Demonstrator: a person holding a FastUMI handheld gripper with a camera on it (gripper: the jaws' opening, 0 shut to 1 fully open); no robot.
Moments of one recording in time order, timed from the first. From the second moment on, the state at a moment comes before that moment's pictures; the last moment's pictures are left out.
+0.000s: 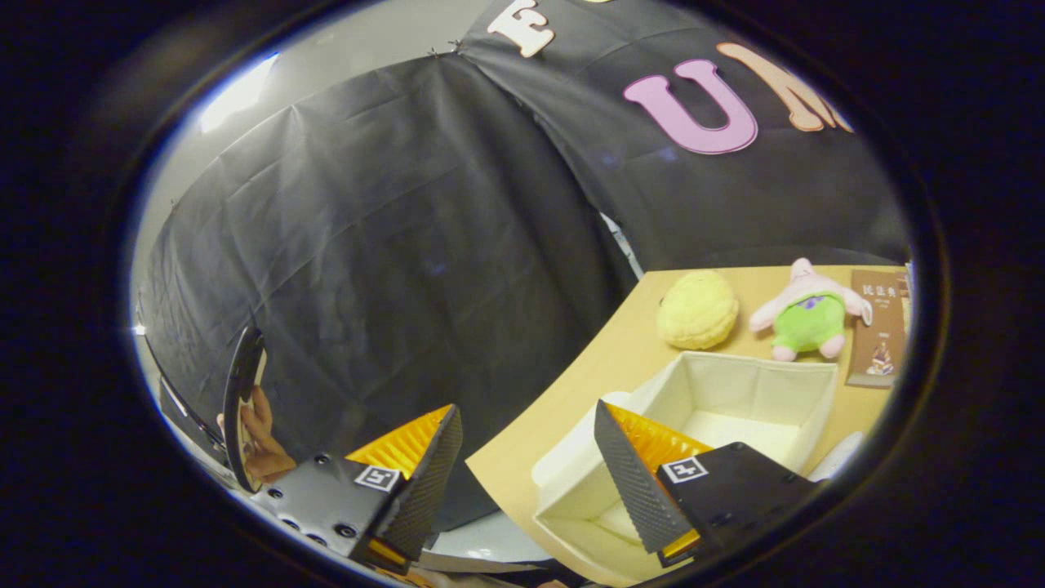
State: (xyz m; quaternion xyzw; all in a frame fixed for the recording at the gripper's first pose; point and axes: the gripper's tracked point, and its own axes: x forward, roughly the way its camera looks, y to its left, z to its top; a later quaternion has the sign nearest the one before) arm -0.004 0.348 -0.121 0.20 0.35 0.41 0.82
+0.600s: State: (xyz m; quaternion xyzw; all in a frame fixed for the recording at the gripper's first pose) arm 0.022 0.195 -0.145 0.14 0.34 0.31 0.88
